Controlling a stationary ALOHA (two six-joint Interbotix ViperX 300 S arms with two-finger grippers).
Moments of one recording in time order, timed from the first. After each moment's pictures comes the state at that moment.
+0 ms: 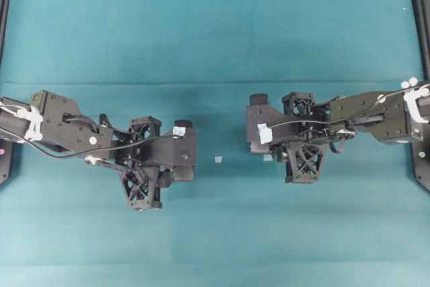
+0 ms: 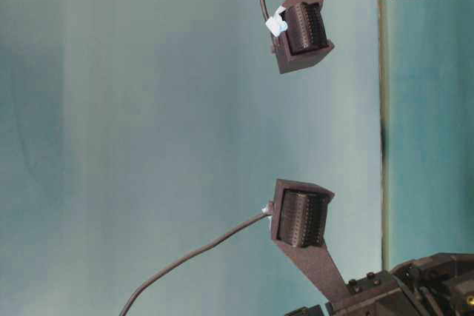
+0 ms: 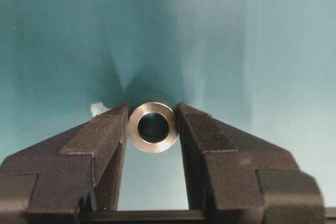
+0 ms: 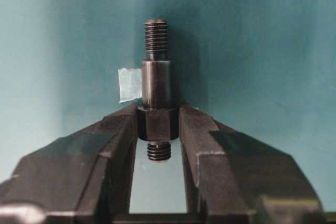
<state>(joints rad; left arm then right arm) -0.08 0.13 0.66 0.02 0.31 -0.12 -0.06 0.06 0.75 0.01 0.42 -0.06</state>
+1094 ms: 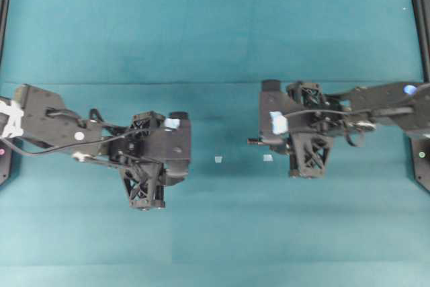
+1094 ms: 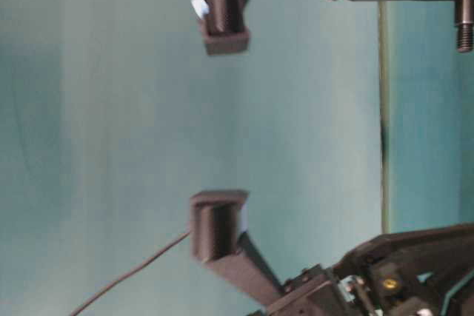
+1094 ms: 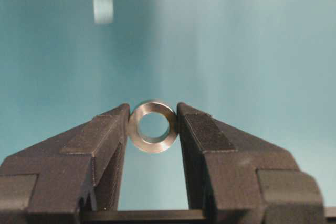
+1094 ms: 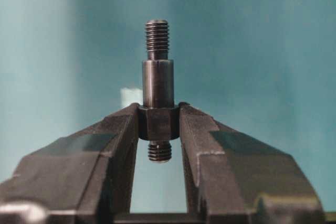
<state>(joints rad) -0.08 0.02 0.69 0.02 0.13 -0.11 -0.04 -0.11 0.80 0.03 0.32 -0.05</state>
